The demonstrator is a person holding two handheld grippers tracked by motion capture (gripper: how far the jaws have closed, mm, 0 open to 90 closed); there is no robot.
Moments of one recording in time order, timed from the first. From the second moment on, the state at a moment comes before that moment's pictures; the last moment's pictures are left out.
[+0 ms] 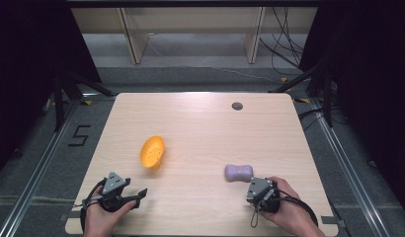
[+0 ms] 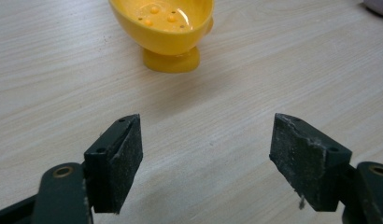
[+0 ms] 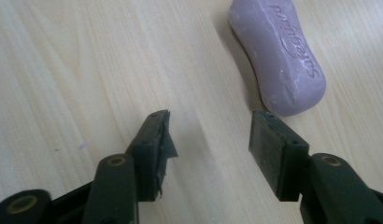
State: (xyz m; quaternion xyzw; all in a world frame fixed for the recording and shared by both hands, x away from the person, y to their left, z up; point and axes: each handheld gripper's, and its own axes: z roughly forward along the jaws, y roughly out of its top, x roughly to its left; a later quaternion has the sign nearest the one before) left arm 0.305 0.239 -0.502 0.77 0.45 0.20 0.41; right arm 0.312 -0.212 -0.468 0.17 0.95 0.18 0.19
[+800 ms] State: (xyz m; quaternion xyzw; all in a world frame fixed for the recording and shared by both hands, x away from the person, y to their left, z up) left arm 0.303 0.238 -0.501 0.78 0.44 0.19 0.41; right arm 0.370 -0.193 -0.445 0.12 0.97 0.14 0.15
